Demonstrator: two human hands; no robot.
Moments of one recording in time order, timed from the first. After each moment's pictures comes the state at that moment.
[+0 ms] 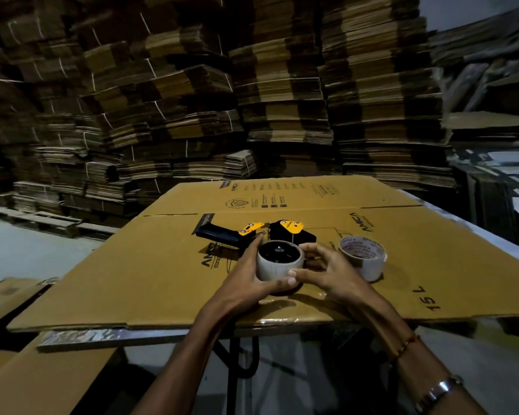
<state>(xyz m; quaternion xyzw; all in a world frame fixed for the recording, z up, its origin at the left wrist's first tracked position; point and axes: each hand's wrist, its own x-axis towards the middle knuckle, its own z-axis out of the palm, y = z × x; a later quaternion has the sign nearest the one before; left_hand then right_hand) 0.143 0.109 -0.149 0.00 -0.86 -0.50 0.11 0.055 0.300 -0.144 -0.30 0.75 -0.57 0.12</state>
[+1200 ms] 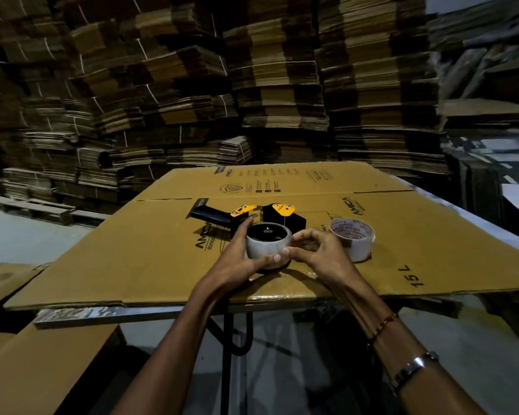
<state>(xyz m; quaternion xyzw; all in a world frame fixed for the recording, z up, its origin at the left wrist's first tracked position) 0.144 0.112 -0.144 0.04 -0.85 -0.52 0.11 0.067 0.293 -0.145 -0.24 0.73 -0.63 0.05</state>
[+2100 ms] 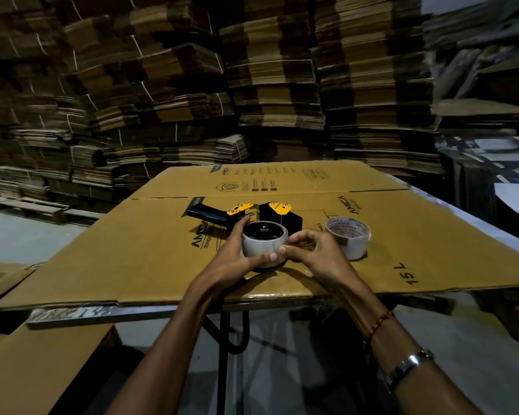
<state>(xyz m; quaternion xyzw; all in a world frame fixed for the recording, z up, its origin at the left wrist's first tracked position) 0.148 0.113 -0.139 0.03 -0.84 -0.53 0.10 0.063 0.293 -0.150 -0.23 0.76 -0.61 0.06</state>
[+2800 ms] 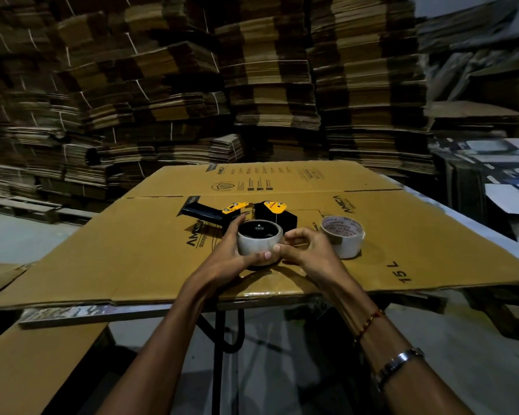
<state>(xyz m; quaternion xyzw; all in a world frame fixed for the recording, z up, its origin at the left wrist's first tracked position) 0.145 0.109 -0.142 0.04 -0.84 -0.54 0.09 0.074 0.290 -0.146 -0.20 0.74 -0.64 0.08</state>
